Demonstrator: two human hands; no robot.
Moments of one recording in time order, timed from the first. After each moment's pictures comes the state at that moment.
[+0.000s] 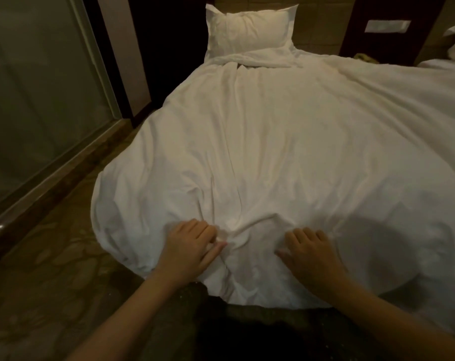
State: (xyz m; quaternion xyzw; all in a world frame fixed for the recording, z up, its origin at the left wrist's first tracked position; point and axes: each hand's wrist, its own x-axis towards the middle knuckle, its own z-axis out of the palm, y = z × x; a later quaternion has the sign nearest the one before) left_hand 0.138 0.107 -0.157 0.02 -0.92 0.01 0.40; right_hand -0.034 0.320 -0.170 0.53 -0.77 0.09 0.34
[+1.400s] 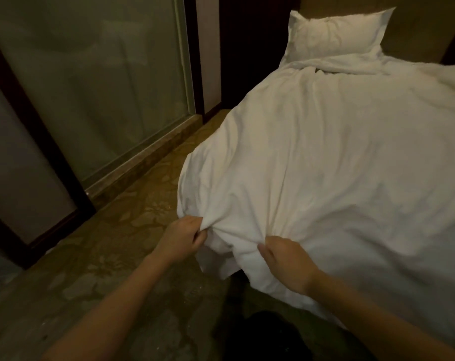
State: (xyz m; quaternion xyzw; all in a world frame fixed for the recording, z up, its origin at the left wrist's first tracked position) left_hand 0.283 0.043 -0.180 0.21 -0.94 -0.06 0.28; right_hand 0.102 0.229 -0.152 0.65 -0.73 0.18 -0.07
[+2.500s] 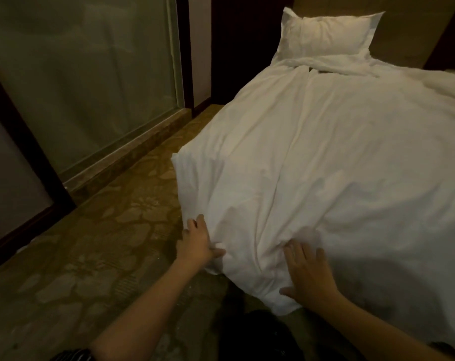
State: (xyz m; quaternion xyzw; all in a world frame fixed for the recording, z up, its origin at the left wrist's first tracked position) left_hand 0.234 0.055 -0.221 0.48 -0.84 -0.23 0.06; right_hand 0.065 0.247 -0.230 0.55 -0.83 -0.07 0.07
